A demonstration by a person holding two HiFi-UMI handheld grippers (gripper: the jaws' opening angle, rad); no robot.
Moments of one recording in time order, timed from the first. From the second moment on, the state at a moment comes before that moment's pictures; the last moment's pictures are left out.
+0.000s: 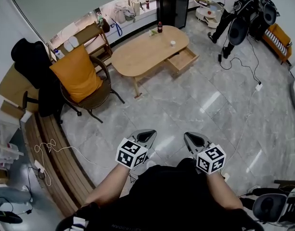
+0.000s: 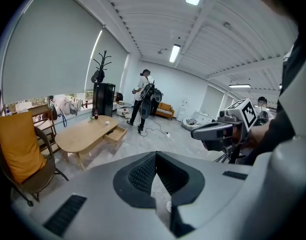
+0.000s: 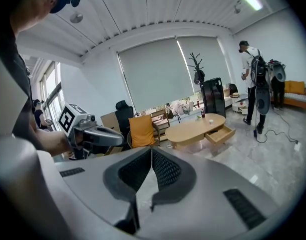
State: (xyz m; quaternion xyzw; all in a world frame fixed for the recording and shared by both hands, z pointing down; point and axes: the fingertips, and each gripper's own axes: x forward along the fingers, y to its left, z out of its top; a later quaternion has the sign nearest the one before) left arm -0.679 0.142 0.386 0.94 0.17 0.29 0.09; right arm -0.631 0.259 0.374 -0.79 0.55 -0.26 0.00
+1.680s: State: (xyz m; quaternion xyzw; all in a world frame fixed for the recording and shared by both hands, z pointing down) left arm -0.295 0.182 0.401 0.93 0.16 0.32 0.07; right arm -0.253 0.325 0.386 -0.81 0.53 -0.25 0.06
